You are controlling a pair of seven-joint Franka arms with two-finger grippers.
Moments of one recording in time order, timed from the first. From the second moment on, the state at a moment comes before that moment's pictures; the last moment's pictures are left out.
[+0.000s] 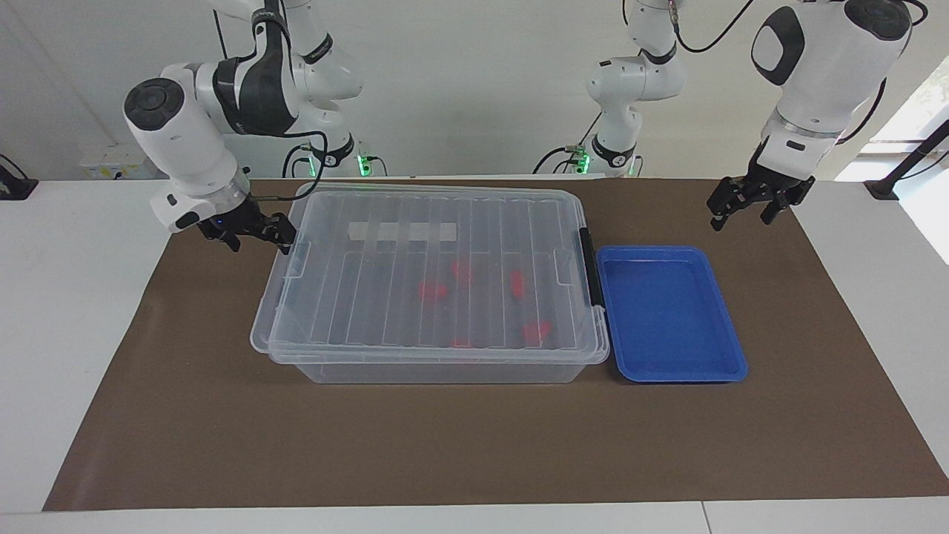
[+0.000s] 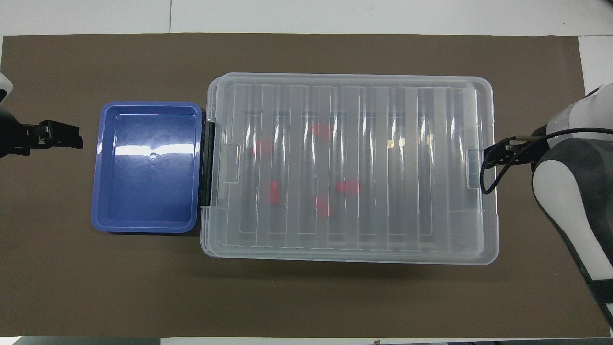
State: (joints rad) left arm 0.01 -0.07 -0.07 -1.76 0.01 1.76 -0.11; right arm -0.03 0.01 0.02 -1.90 -0.01 1.80 0.10
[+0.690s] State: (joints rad) left arm 0.01 -0.07 -0.06 -1.76 0.01 1.74 -0.11; right arm -0.03 0.01 0.02 -1.96 -0.01 1.84 0.11
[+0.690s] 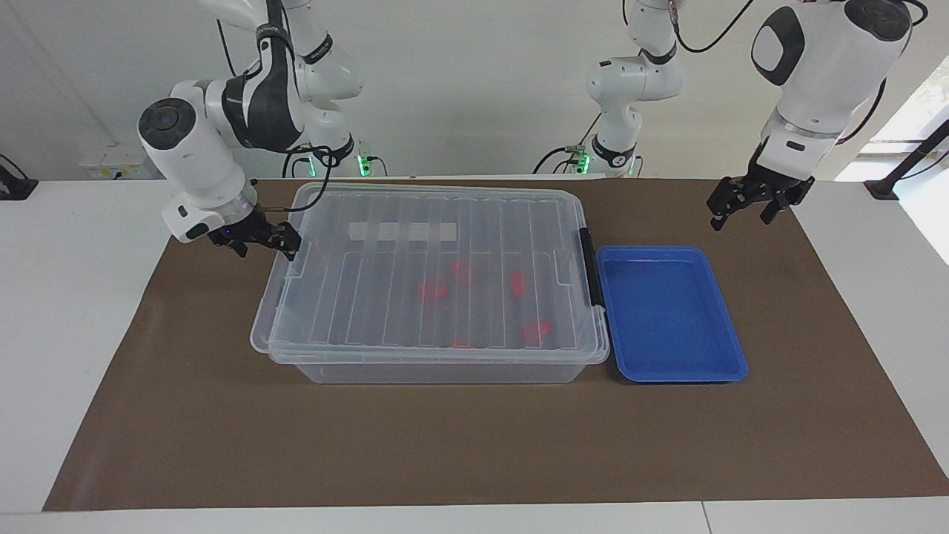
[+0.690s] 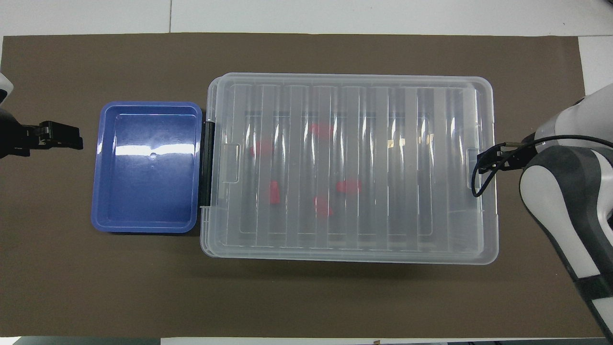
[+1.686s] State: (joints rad) left arm 0.01 -0.07 -0.07 -1.76 0.01 1.72 -0.11; right arm -0.13 0.01 0.02 -1.97 -0.02 1.86 -0.02
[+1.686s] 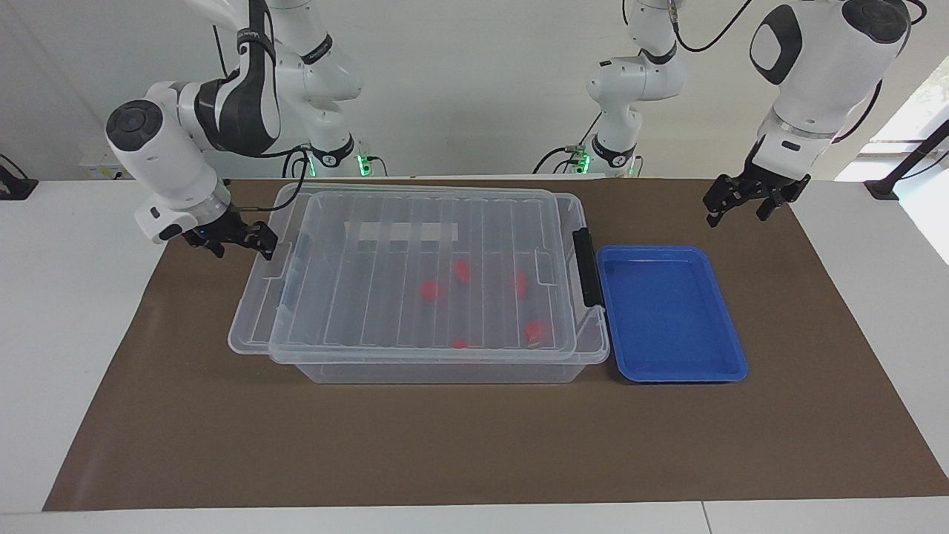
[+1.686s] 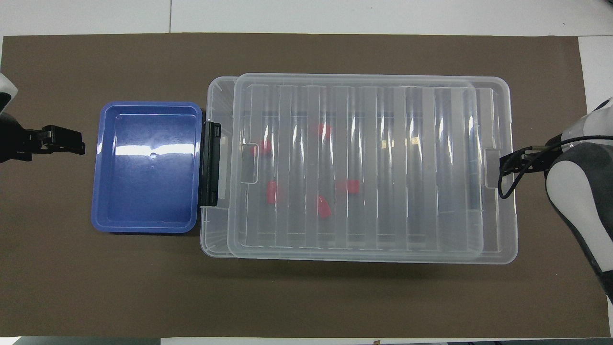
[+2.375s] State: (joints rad) left arm -0.19 -0.07 -0.09 -1.76 0.01 1.72 -0.22; right arm -0.19 0.01 0.02 -1.97 -0.03 1.87 -0.13
